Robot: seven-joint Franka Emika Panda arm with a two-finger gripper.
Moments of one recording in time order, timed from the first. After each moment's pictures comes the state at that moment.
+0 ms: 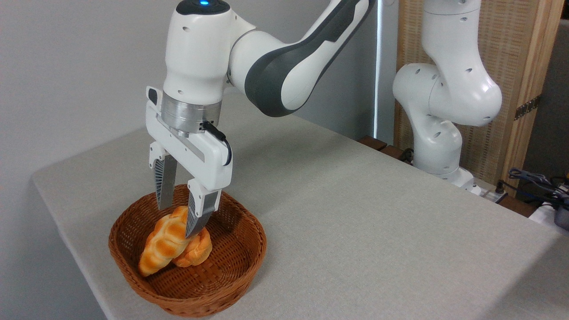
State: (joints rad) arm 0.00 0.04 -0.12 -1.98 -0.22 2.33 0.71
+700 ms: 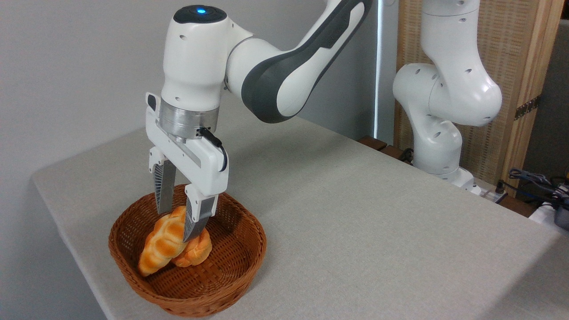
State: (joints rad) arm 0.00 0.06 -0.13 -1.98 -0.21 2.36 0.73
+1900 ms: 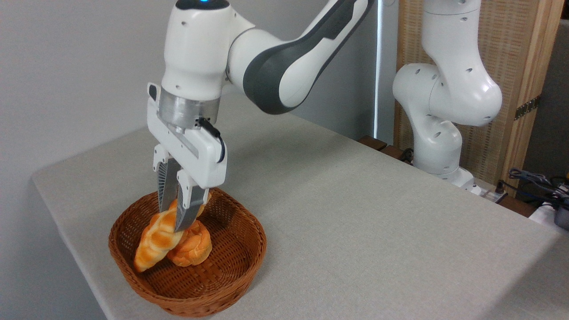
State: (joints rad) arm 0.01 0.03 -0.13 -1.98 -0.19 2.35 0.77
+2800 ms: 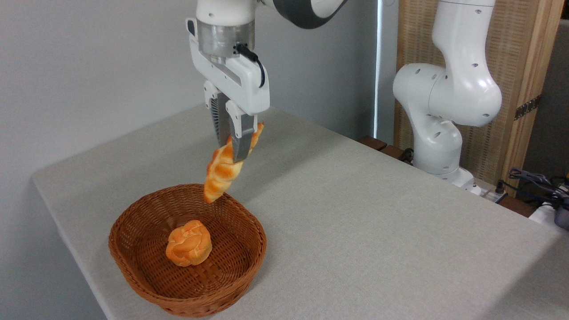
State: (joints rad) arm -0.02 -0.25 -0.13 -2.04 -0.21 1.88 0.77
